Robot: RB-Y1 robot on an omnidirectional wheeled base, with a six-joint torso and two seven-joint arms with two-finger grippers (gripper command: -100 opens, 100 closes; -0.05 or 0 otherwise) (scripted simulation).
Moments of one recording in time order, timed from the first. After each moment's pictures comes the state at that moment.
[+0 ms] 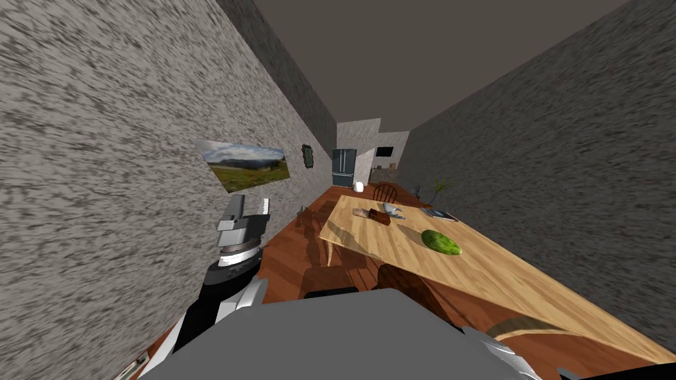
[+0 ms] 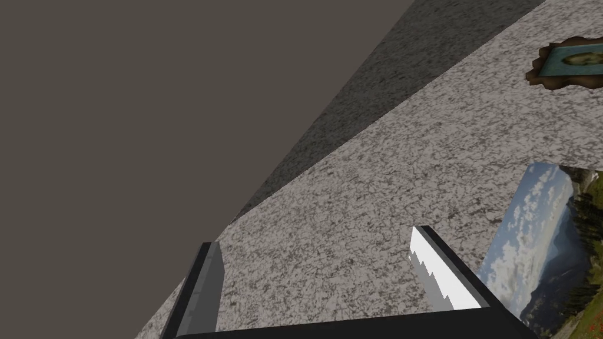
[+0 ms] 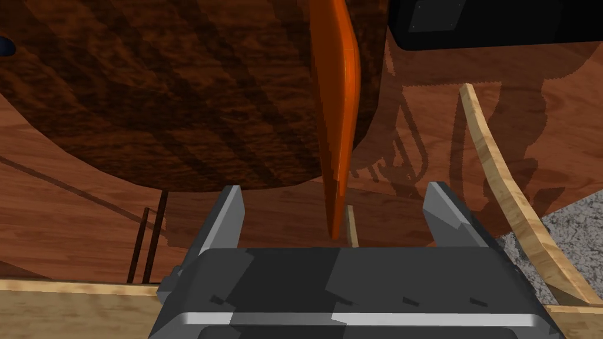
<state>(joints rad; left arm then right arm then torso) 0.53 0.01 -0.04 -2.40 -0.11 -0.60 0.02 0.20 -0.79 0.70 -0.63 0.45 -0.40 0.20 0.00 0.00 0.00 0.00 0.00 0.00</state>
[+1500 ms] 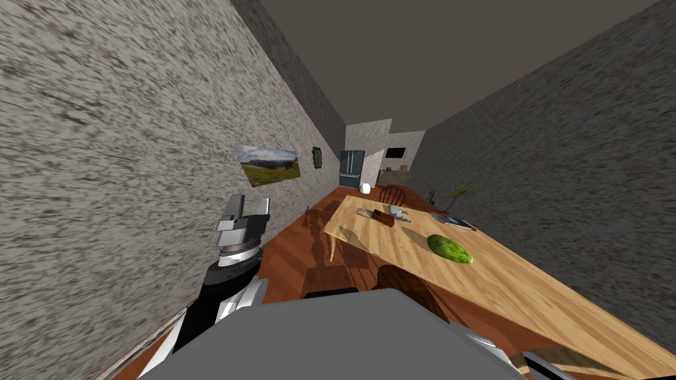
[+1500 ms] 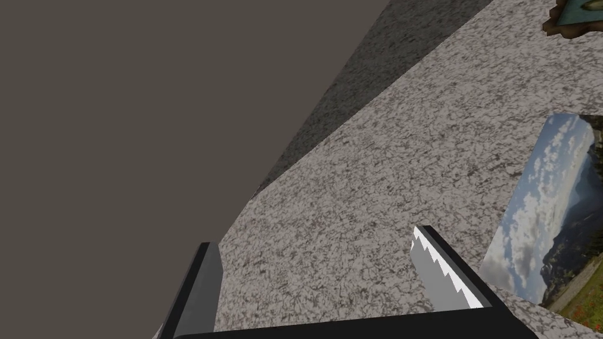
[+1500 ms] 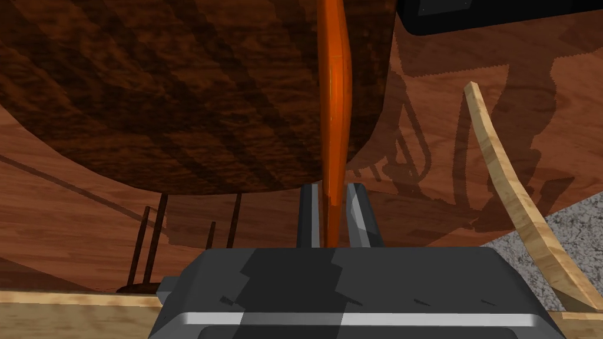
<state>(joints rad) 0.53 0.01 -0.04 -2.40 -0.11 -0.60 0.02 0.15 -0.70 0.69 -0.54 0.44 -0.36 0.16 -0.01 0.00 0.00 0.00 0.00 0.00</state>
